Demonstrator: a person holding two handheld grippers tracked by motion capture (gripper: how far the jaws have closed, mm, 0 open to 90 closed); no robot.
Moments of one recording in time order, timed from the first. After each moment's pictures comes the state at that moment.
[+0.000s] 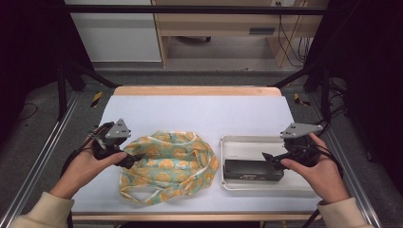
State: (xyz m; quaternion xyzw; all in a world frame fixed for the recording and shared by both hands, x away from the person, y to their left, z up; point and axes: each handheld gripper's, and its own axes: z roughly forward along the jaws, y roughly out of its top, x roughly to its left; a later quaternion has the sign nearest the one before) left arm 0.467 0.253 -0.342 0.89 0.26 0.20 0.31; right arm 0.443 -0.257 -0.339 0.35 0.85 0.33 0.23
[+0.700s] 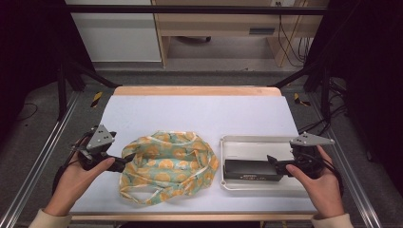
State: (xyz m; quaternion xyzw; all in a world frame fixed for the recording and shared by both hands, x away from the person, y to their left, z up) left arm 0.444 0.283 -0.356 0.84 0.31 0.26 0.36; right arm 0.425 -0.275 -0.369 0.45 0.78 0.36 0.24
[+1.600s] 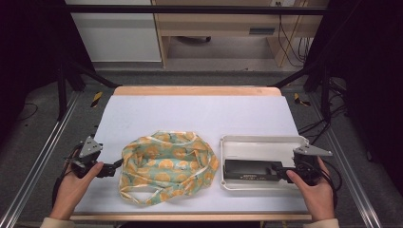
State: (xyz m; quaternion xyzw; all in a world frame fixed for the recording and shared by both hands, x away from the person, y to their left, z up) left arm 0.456 0.336 -0.432 0.80 0.41 0.26 0.35; right arm 0.431 -0.297 -0.428 0.52 0.74 0.36 0.24
